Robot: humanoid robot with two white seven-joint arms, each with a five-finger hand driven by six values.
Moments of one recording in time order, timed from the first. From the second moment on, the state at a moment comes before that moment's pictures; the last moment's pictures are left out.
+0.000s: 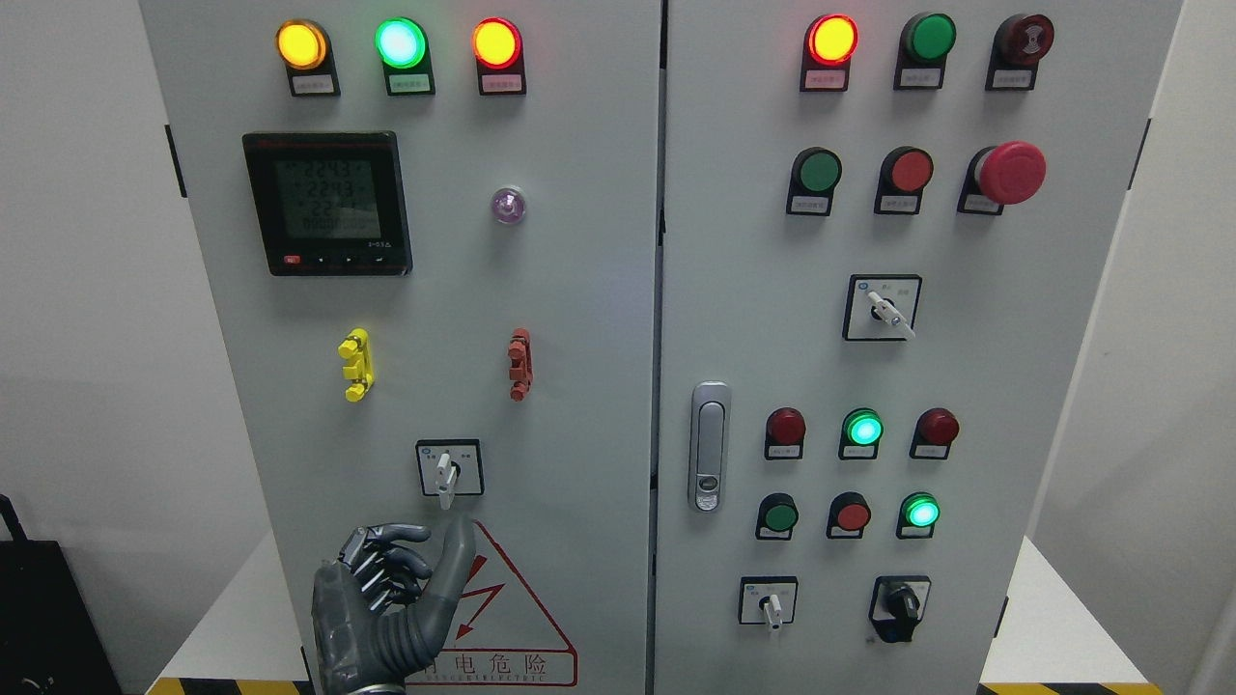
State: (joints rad) left arm -0.25 -0.13 -0.19 -1.99 -0.15 0.44 0.56; right arm 0.10 0.12 -0.19 -0.11 0.07 0.06 -0.02
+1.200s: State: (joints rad) left arm -0.32 -0.14 -0.18 -1.96 -0.15 0.49 0.56; right arm 0.10 0.12 -0.19 -0.11 0.07 0.06 -0.02
